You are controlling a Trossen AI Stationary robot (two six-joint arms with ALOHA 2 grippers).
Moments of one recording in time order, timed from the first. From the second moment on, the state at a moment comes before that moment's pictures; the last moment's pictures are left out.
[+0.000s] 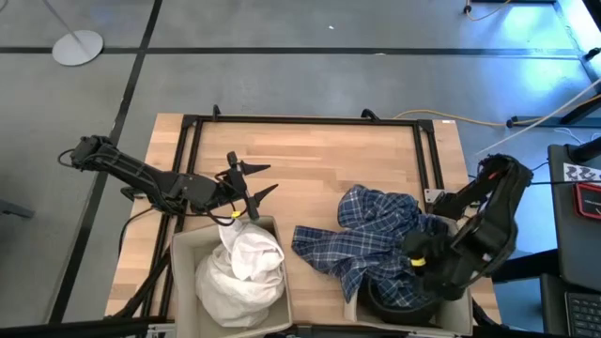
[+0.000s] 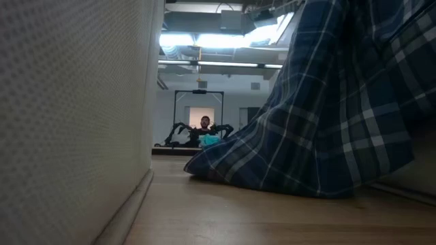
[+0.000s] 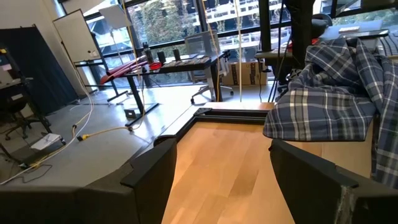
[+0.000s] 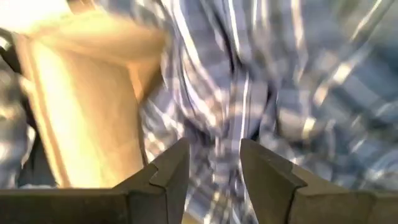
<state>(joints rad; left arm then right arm) -0.33 1.08 0.76 0.22 -0.82 0.11 0.90 1.51 1.76 -1.57 0.16 1.22</state>
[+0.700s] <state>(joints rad) -0.33 1.08 0.76 0.22 -0.82 0.11 0.63 1.51 1.66 -1.18 0.55 0.46</state>
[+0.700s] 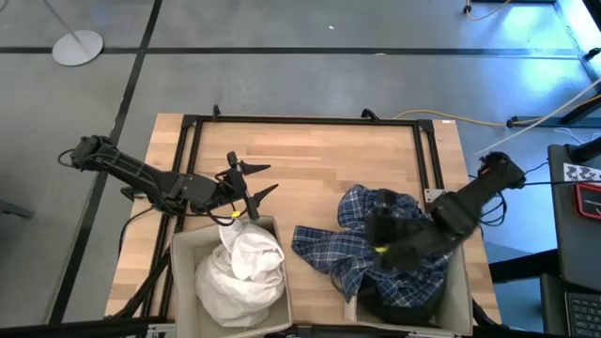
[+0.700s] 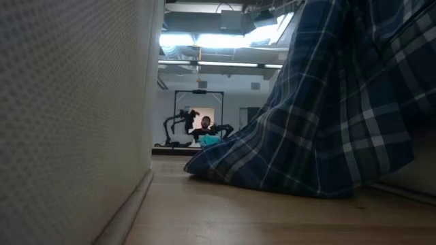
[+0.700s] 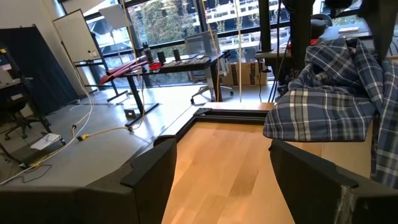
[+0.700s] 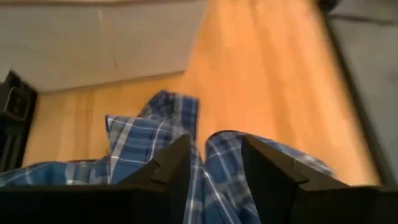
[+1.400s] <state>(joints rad) -0.33 1.08 0.76 0.21 -0.82 0.11 0.46 1.52 1.49 -0.93 0.19 0.37</state>
